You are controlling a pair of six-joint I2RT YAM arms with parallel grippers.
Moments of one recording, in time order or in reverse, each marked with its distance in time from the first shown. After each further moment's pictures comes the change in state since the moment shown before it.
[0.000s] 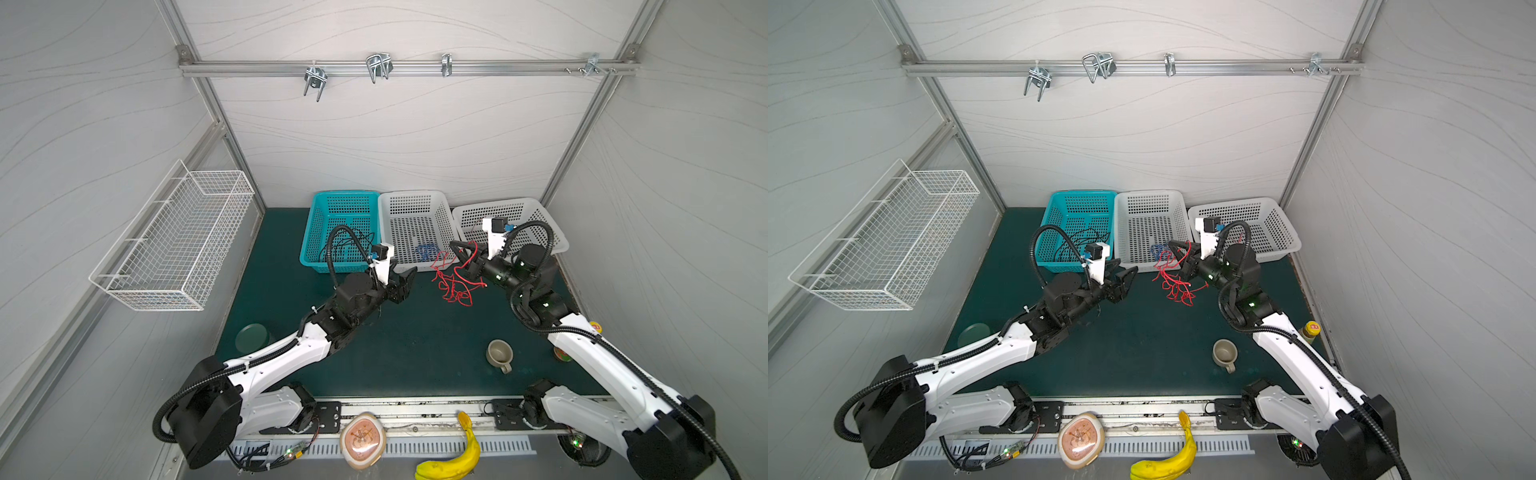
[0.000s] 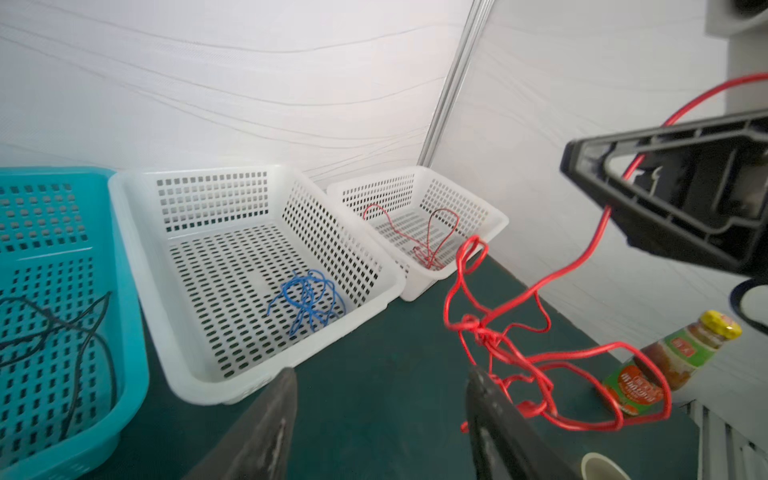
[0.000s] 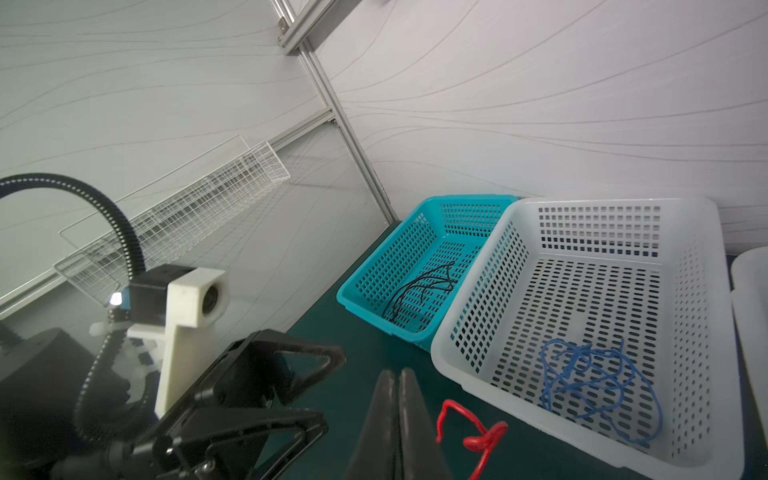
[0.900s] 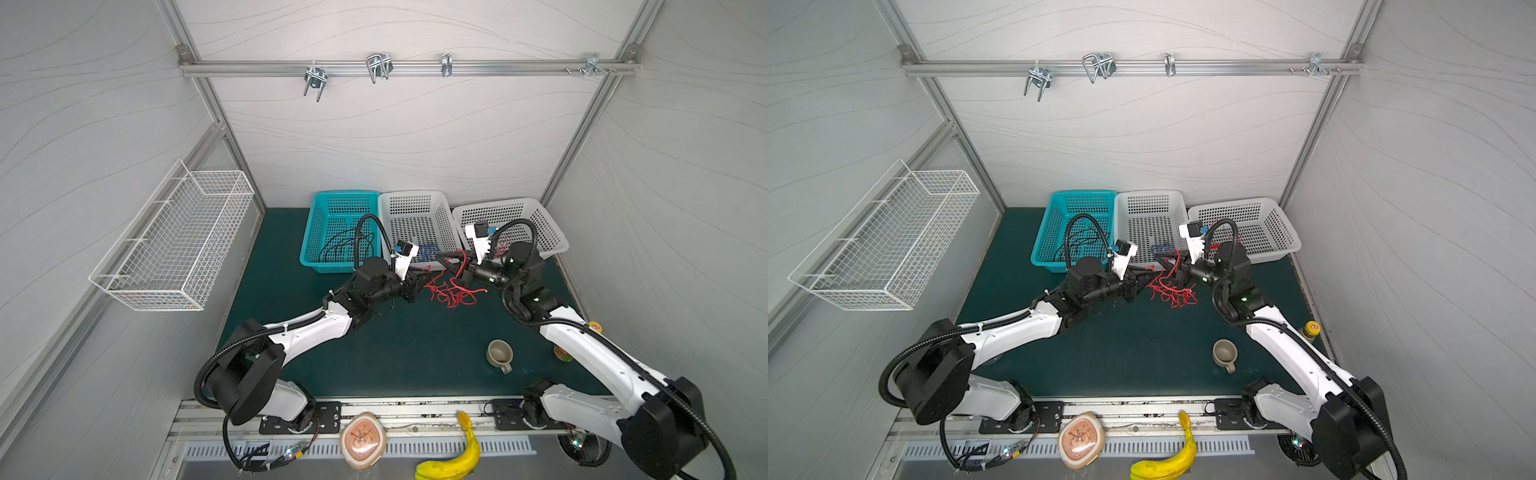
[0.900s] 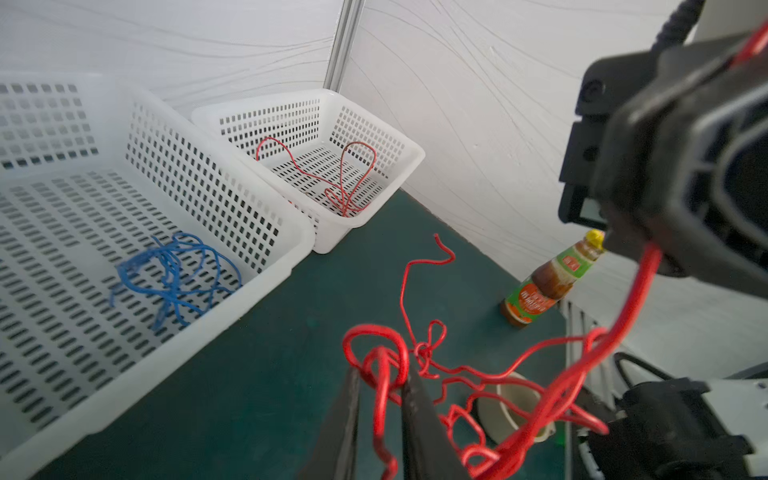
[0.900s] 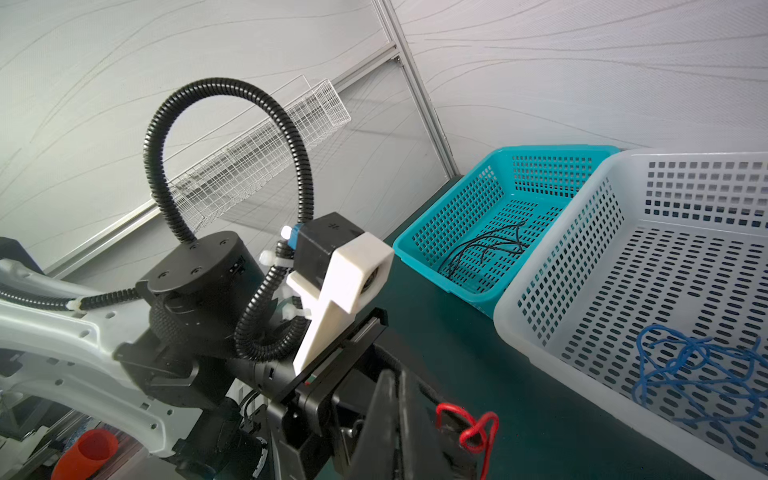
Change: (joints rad) left arm 0.029 0.253 0.139 -0.030 0.372 -0.042; right arm 0.010 0.072 0.004 0.022 -0.194 -0.004
